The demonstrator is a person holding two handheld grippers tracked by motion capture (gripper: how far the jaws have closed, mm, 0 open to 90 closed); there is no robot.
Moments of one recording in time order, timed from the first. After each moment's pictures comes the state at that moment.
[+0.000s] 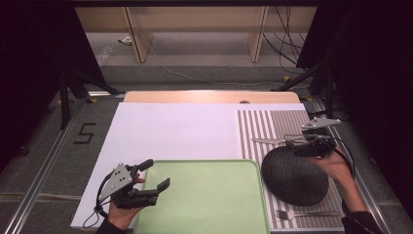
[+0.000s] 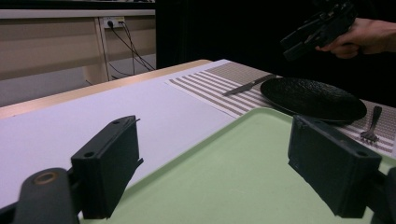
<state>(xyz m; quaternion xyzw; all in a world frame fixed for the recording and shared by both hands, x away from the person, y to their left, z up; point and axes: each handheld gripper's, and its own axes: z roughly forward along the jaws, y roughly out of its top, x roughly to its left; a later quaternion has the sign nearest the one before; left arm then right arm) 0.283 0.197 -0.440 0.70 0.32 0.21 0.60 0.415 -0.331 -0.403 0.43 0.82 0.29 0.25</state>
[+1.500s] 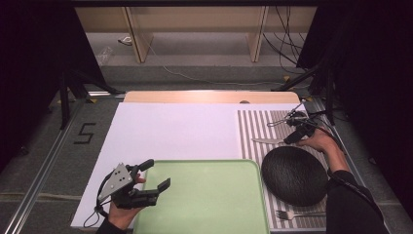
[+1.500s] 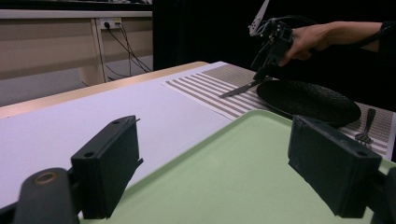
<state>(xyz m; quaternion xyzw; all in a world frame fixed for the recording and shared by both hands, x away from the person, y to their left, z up) 0.283 0.197 -0.440 0.70 0.31 0.20 0.61 0.514 -0.326 -0.441 0.43 0.89 0.08 0.16</state>
